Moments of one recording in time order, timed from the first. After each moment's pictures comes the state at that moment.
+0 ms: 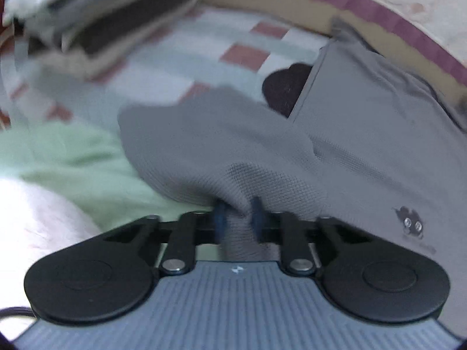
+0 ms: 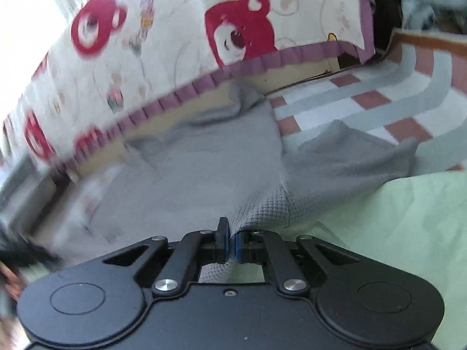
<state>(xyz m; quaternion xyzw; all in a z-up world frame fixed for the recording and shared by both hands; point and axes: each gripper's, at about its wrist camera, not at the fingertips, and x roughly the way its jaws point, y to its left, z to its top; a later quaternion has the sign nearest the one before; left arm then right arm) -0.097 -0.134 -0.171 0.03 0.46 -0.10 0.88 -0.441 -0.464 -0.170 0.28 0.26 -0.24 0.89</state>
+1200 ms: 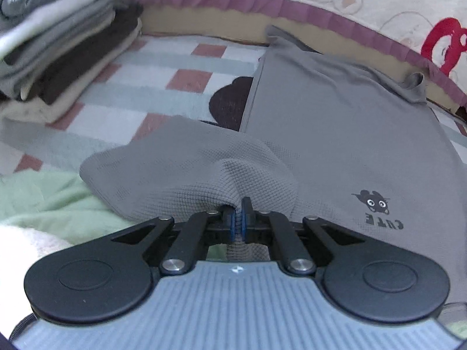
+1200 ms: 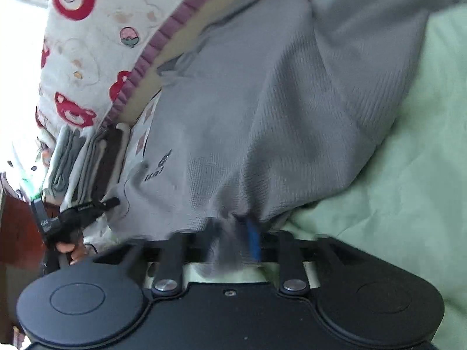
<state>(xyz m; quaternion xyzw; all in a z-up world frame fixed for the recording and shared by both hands) -0.100 -0.134 -0.154 0.05 0.44 -0.22 0.87 -0.441 -0.447 -0.223 0.50 0.33 -0.06 0.80</state>
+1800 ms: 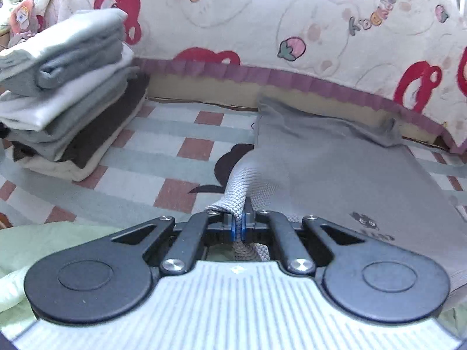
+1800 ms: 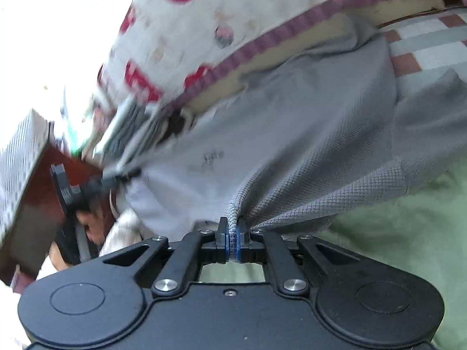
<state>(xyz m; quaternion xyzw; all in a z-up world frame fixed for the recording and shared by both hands) -0.149 -0.090 -0.069 0.07 0.34 -0.25 0.90 -0.442 -0.434 -0.122 0.38 0.32 0.04 0.86</state>
